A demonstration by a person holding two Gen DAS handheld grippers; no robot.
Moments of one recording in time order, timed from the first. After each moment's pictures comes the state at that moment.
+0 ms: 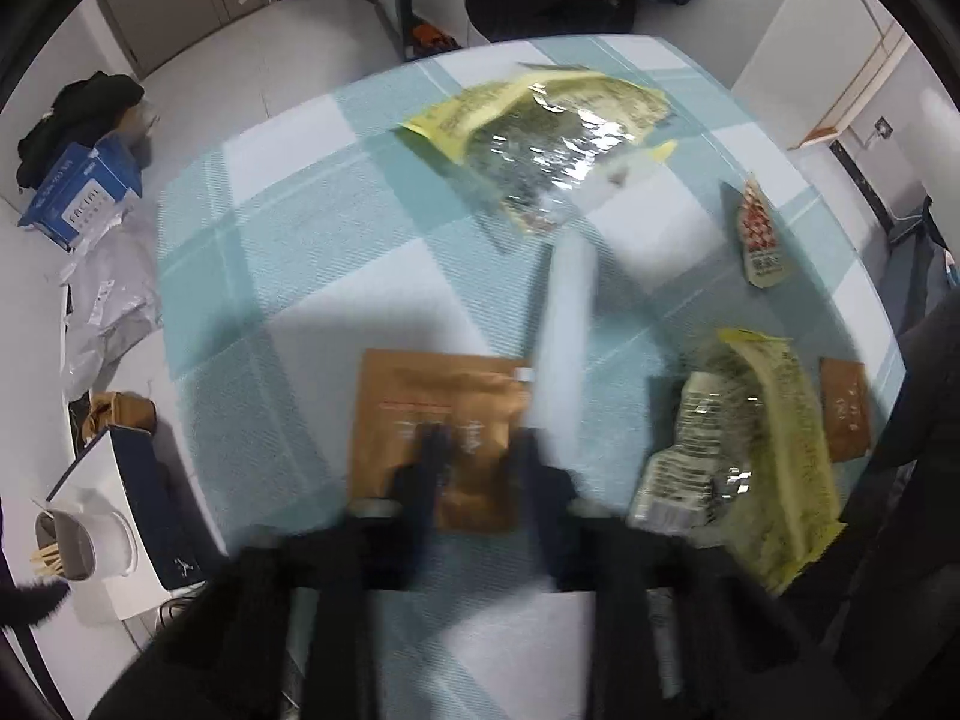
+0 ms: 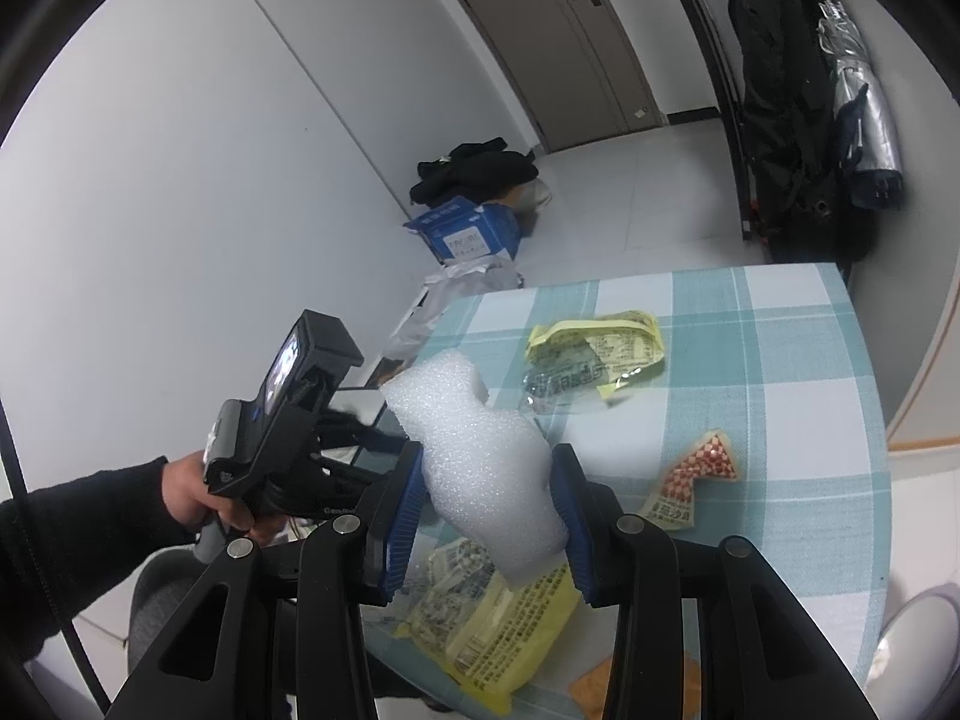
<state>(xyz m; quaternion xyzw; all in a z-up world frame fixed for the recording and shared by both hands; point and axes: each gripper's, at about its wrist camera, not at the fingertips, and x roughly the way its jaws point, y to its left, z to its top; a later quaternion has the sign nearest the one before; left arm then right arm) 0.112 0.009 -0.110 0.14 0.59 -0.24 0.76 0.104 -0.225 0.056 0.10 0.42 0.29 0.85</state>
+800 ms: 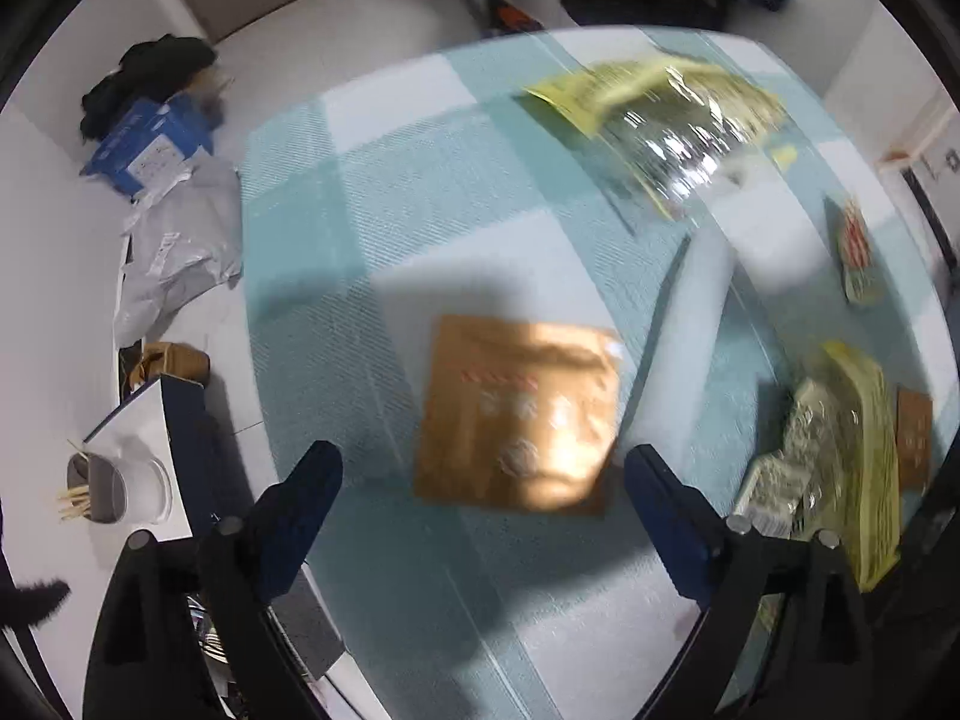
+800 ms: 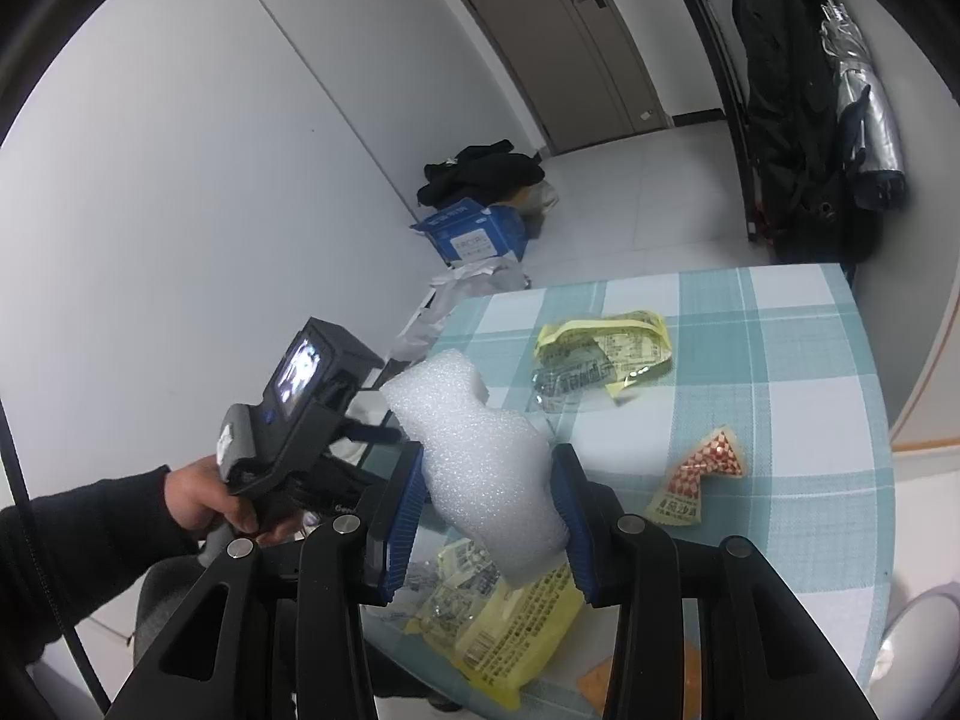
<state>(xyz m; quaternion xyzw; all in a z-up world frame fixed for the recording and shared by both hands) 0.140 0.053 -0.123 0.13 0.60 -0.14 0.78 0.101 -0.229 0.057 0.11 0.42 0.30 0.85</state>
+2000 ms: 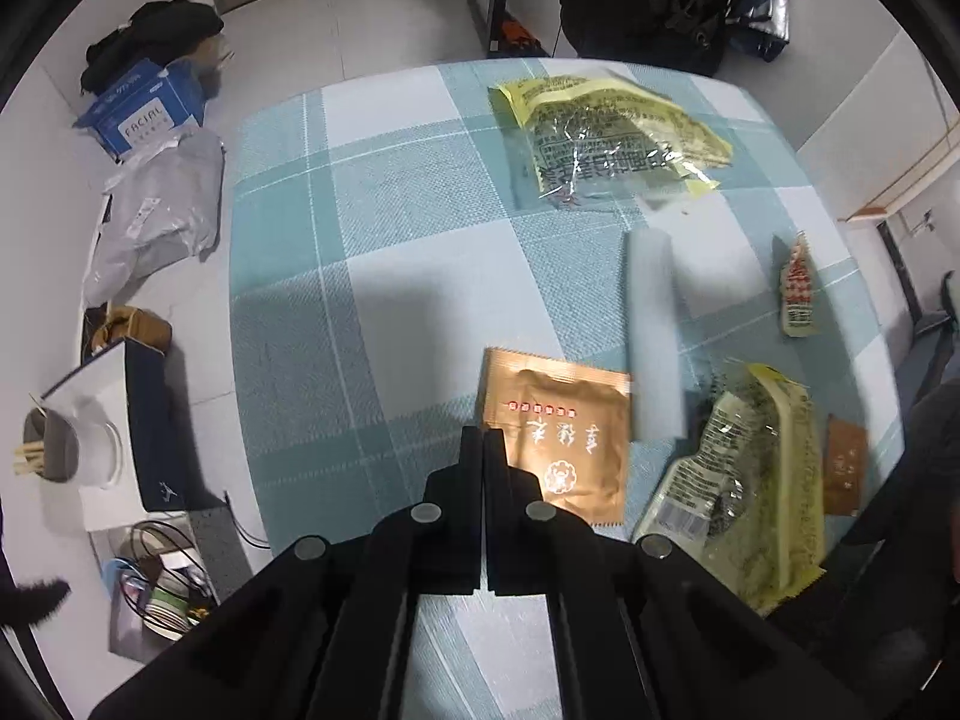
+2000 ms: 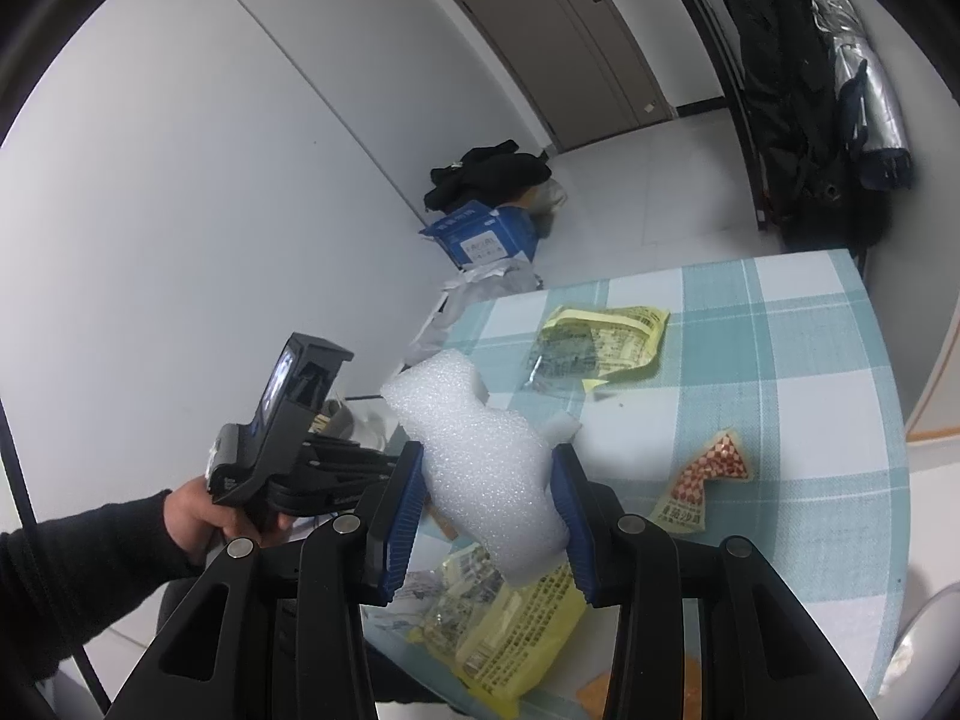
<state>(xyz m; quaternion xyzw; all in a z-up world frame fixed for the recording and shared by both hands) 0.116 0.046 -0.101 0.06 0.60 -0.16 0.78 0.111 -0.237 0.053 0.14 0.42 0.31 0.84</state>
